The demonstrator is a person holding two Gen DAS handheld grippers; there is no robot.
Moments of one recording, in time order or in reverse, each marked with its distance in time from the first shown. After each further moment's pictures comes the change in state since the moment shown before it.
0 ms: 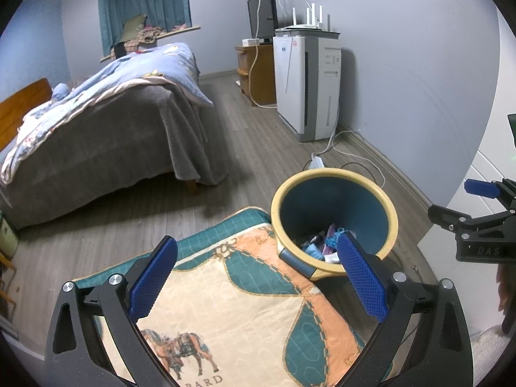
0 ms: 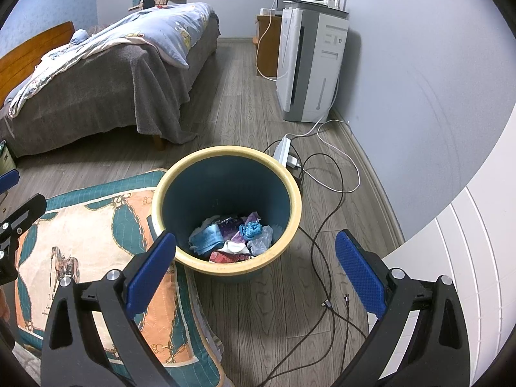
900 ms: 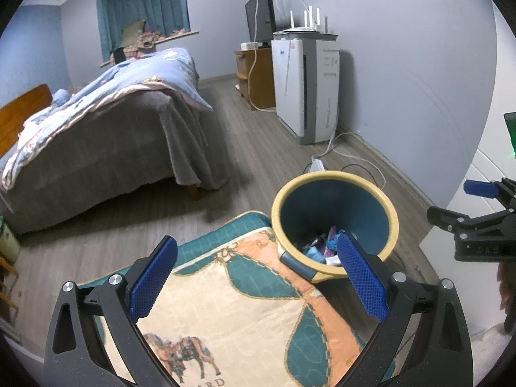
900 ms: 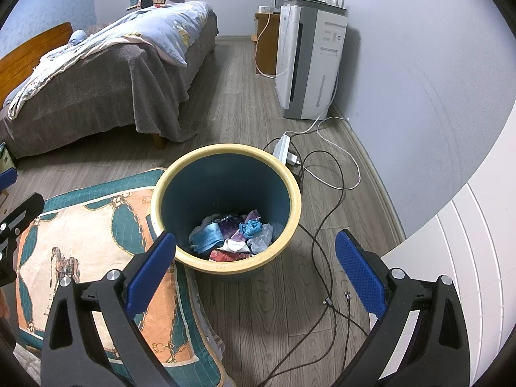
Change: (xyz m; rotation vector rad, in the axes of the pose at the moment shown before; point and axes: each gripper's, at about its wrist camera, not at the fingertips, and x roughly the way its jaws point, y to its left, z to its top) left arm 0.000 -0.001 0.000 0.010 -0.011 -0.004; right arm 0.004 -0.001 -0.003 0.006 0.007 -0.001
